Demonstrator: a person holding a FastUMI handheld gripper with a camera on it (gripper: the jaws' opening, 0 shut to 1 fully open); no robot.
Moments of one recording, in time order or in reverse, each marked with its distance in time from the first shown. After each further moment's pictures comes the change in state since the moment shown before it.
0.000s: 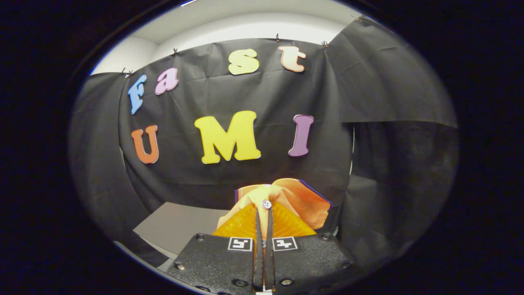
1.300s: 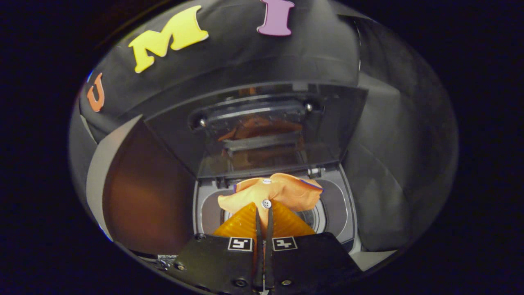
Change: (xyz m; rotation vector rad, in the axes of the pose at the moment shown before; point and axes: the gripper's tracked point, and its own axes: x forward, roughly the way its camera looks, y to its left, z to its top) arm 0.219 -0.116 -0.284 0.080 0.739 -0.095
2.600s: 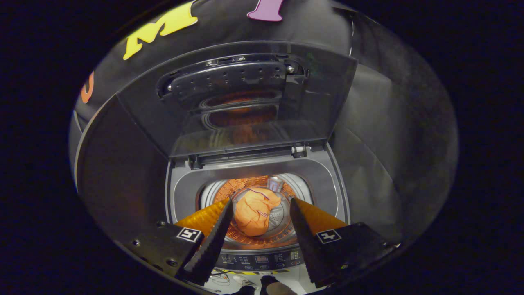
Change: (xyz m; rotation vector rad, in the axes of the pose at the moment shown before) arm 0.010 -0.027 -0.026 -0.018 0.028 -0.091
